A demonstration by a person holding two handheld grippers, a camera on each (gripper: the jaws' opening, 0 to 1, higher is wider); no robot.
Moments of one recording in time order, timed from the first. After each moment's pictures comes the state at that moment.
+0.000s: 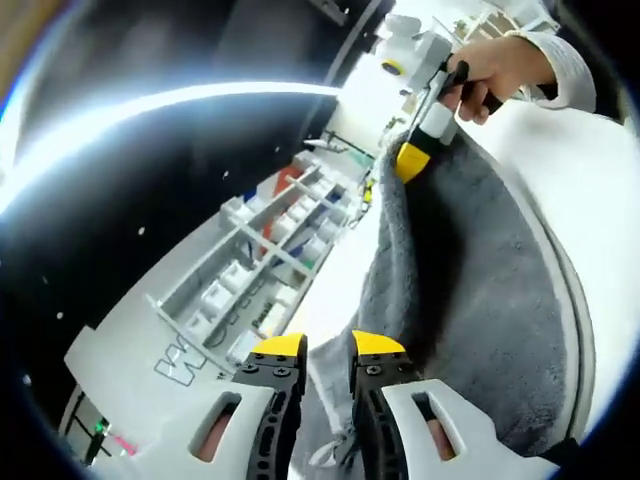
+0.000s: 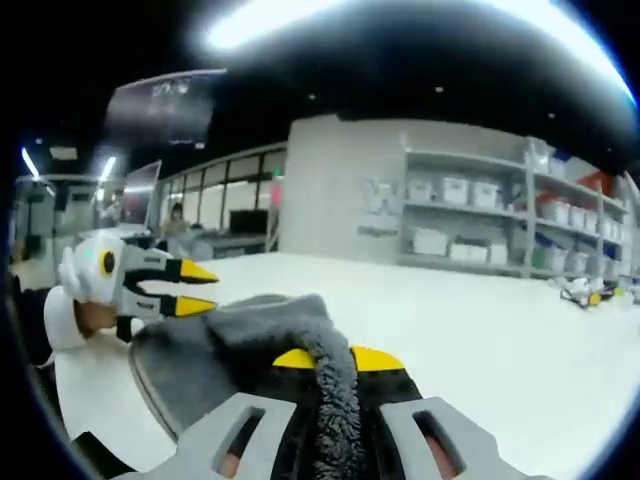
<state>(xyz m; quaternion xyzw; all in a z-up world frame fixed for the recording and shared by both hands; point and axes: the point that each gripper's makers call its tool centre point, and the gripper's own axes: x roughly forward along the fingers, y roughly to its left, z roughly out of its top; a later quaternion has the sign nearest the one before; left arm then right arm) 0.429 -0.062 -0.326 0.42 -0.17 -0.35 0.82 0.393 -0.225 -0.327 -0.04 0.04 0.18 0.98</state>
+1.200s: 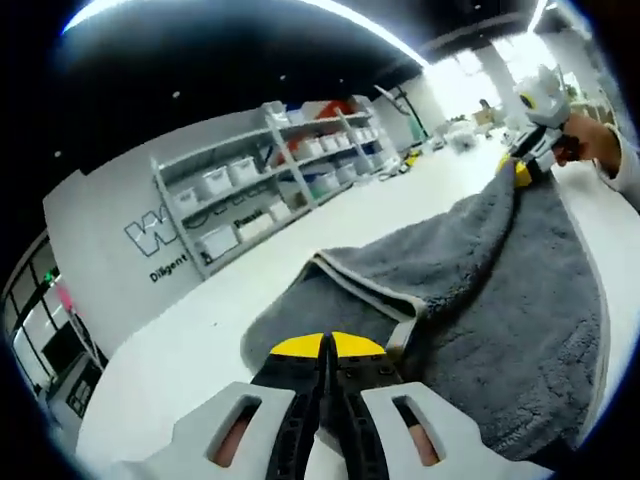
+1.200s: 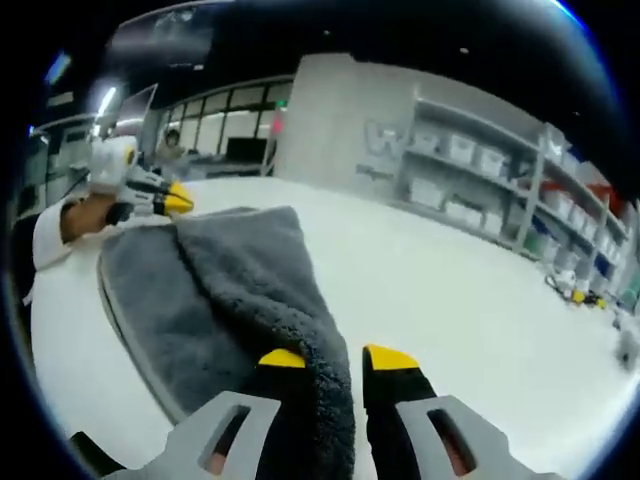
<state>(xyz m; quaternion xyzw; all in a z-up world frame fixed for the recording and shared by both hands) 0.482 0.001 -0.374 0.24 0.04 -0.33 0.91 0.390 -0.272 -0.387 -0.15 0.17 0.18 0.96</state>
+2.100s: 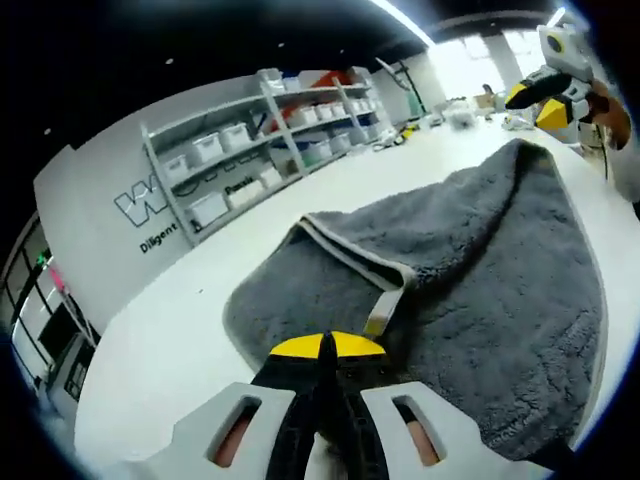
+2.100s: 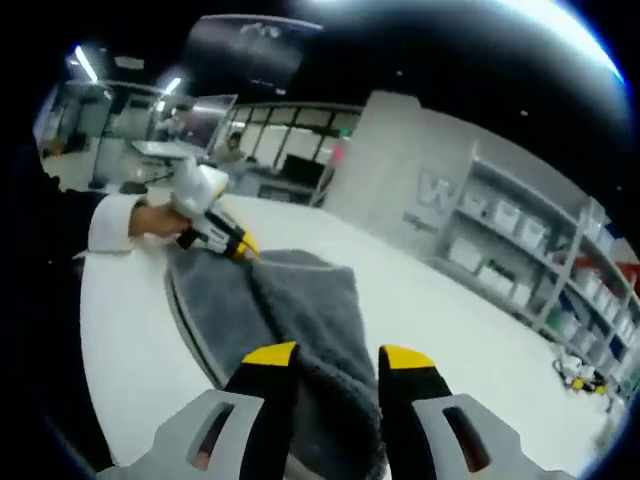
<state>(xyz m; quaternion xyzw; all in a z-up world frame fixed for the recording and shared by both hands) 0.474 0.006 -0.399 0.26 0.11 -0.33 0.90 0.348 -0.212 -0.322 -0.23 0.07 0.27 0.93</state>
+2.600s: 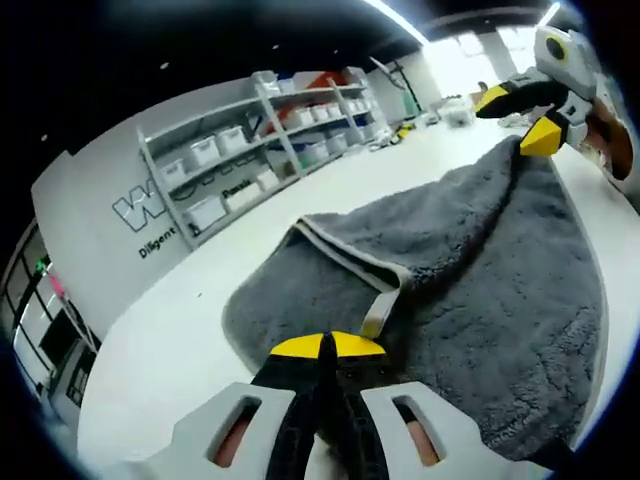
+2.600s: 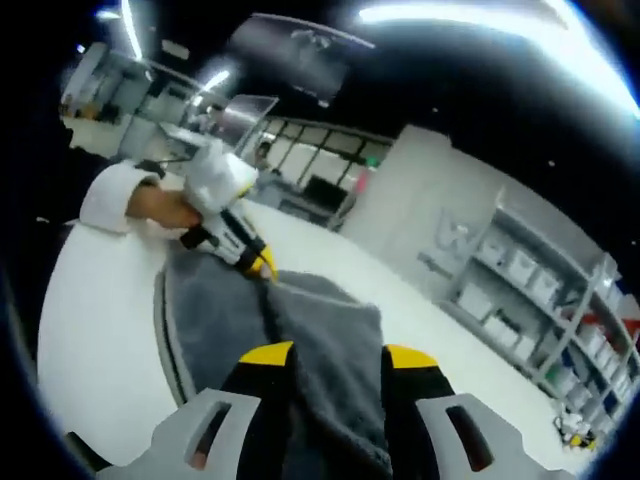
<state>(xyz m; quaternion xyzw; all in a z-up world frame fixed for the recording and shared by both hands) 0.475 0.005 -0.398 0.27 0.10 -0.34 0.90 0.388 -0.144 -0.342 -0.30 0.00 0.30 0.91</state>
